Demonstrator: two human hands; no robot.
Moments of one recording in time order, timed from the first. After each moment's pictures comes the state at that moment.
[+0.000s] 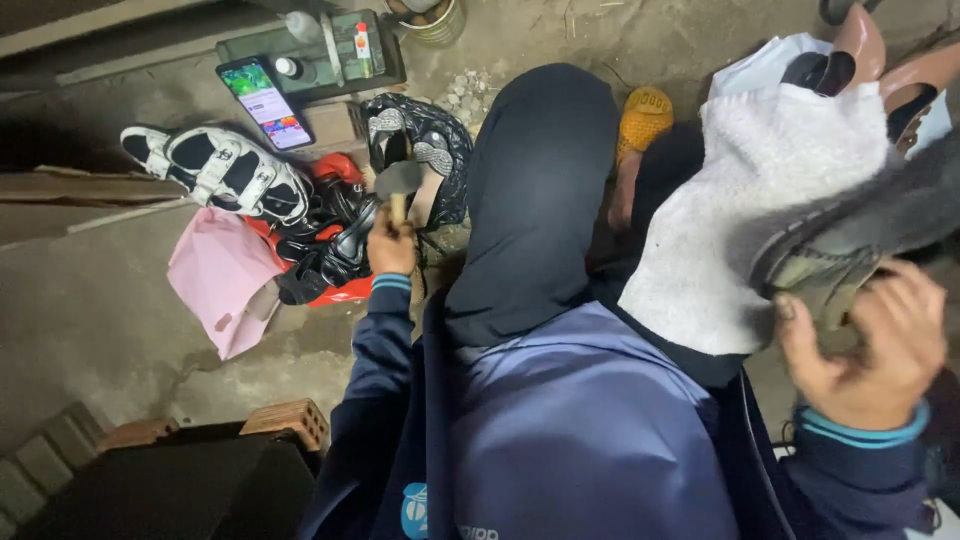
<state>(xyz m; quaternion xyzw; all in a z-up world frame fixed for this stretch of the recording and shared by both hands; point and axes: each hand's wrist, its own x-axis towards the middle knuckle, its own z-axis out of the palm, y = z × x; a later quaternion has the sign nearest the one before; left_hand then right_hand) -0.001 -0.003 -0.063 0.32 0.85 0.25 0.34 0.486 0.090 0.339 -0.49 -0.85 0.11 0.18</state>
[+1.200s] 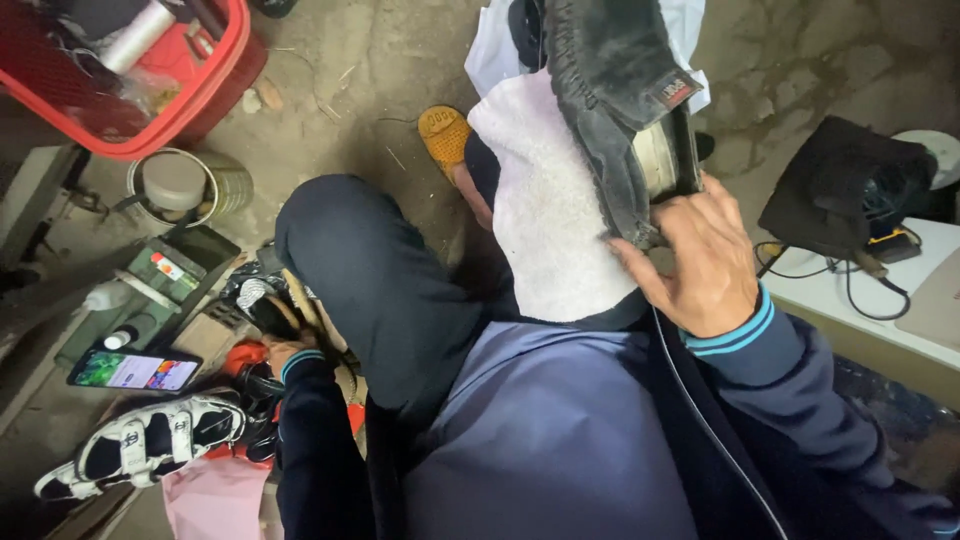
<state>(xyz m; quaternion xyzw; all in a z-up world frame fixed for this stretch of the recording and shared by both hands) -0.036 0.088 -0.130 0.41 0.85 -0.19 0.27 0.479 0.071 0.351 -0.69 -0.72 0.01 0.10</state>
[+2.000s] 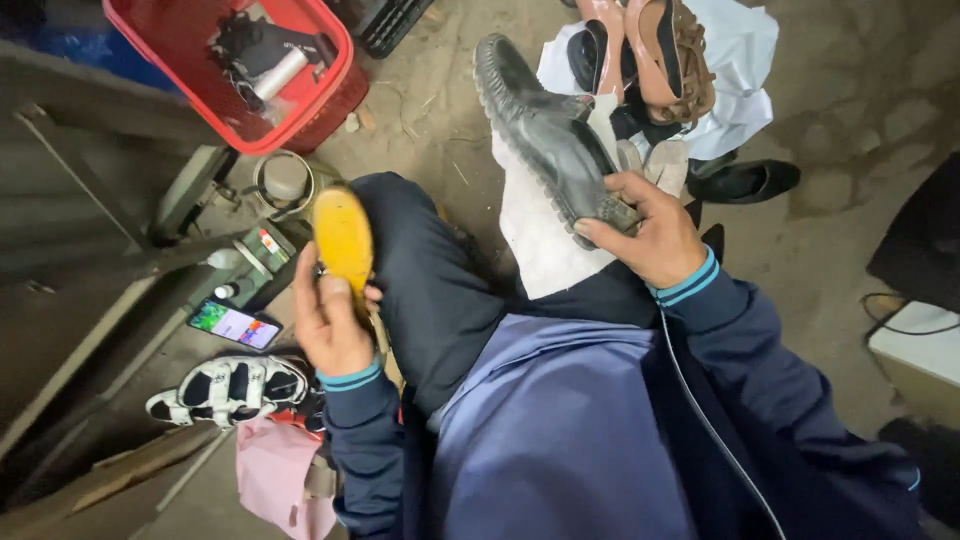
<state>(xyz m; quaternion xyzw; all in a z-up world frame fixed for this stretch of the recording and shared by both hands) 0.120 0.122 0.229 0.44 0.52 0.56 0.48 0.487 0.055 0.268 -0.68 -0.52 0.32 0.41</state>
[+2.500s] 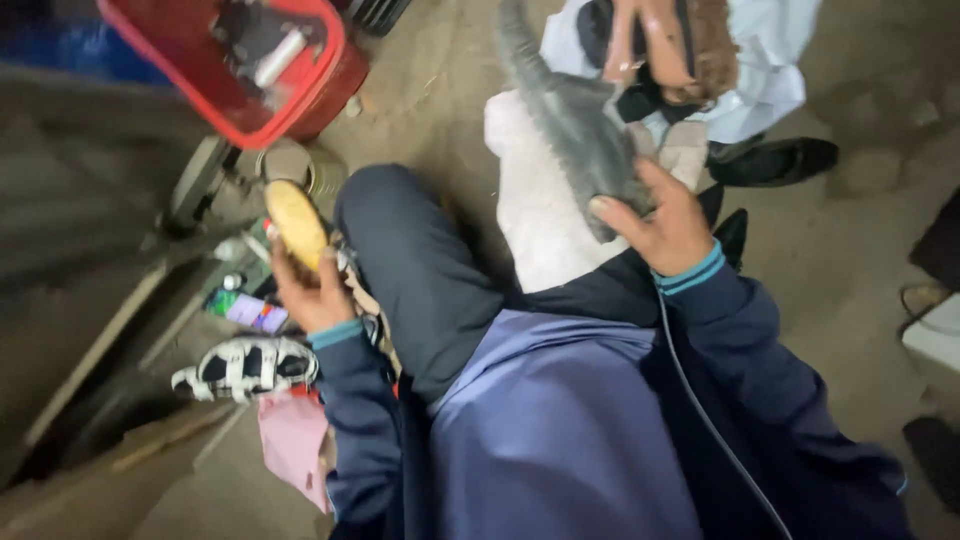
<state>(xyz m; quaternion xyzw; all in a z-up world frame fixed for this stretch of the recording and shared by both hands) 0.085 0.156 0.118 0.49 0.64 0.49 0.34 0.526 0.074 0.262 -0.66 -0.50 0.36 0.43</state>
